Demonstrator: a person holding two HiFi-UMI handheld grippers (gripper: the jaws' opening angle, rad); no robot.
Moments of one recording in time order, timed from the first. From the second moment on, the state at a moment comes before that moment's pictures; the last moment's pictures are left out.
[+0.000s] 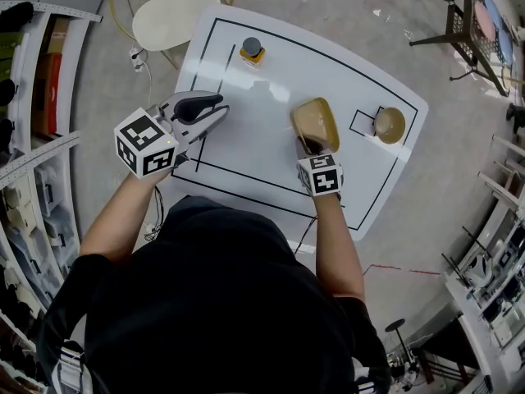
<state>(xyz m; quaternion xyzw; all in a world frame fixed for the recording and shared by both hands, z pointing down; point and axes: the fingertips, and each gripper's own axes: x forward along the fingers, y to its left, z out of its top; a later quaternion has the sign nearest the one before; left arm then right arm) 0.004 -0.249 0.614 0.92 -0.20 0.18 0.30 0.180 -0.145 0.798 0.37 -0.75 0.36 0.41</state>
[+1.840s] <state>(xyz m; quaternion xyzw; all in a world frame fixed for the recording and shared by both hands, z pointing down) 0.010 -0.235 0.589 0.92 -0.19 0.17 0.28 0.171 -0.144 0.773 0.38 -0.75 0.34 0.42</state>
